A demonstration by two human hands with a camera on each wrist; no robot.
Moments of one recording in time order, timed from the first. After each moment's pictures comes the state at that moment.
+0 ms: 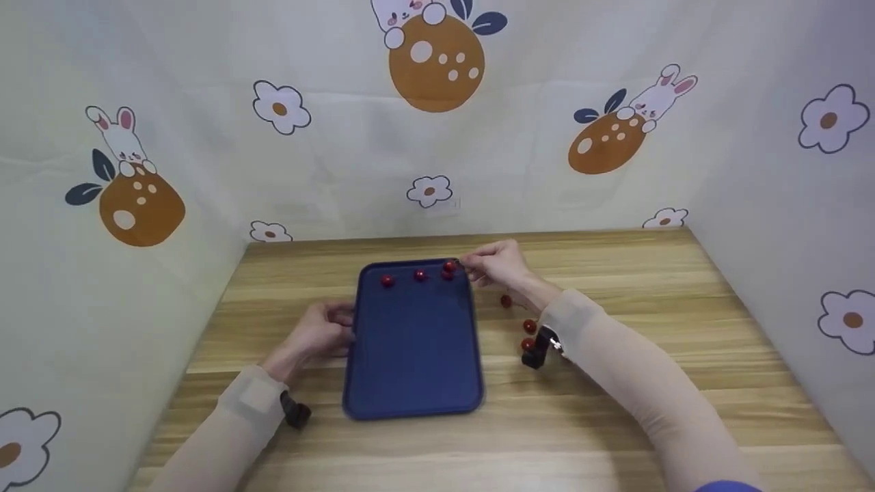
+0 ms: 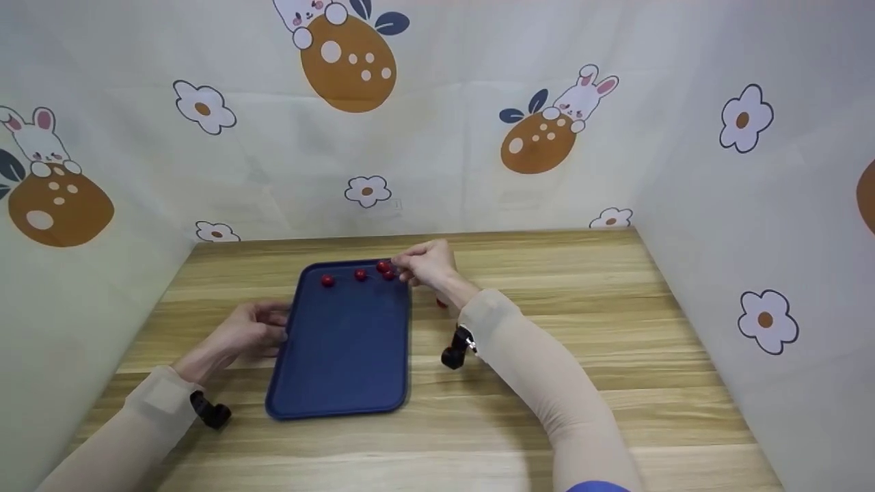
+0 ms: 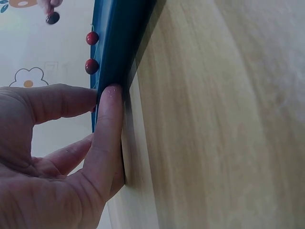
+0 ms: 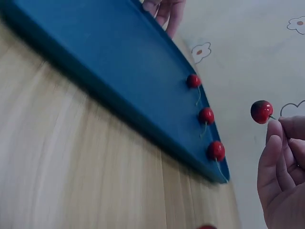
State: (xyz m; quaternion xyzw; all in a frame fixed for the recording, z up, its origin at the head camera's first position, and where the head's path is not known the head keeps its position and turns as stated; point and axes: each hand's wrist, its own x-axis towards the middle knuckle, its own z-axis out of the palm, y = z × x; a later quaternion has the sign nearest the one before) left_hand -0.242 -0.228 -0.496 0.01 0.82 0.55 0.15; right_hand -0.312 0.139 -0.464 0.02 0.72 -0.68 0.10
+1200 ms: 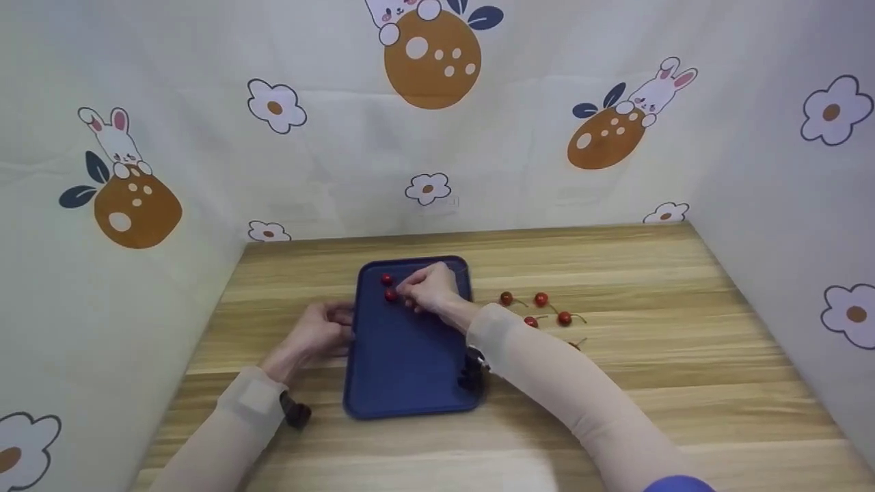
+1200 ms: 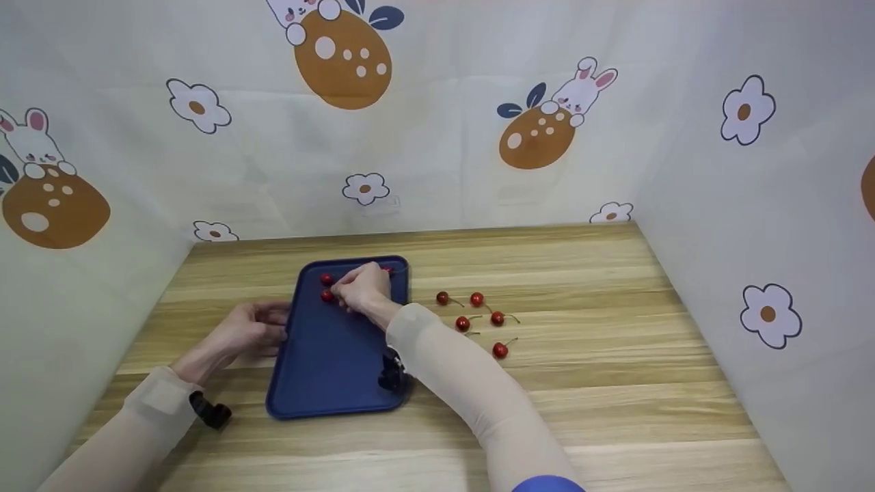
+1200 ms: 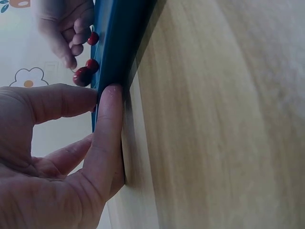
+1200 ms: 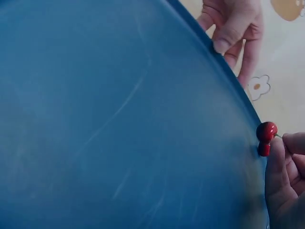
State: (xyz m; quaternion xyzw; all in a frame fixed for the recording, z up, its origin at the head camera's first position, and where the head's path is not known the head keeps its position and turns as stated) left_hand -0.243 -0.229 -0.498 0.03 0.82 0.56 0.15; right_hand -0.294 0.023 -0.495 0.00 0.81 -0.58 0.09
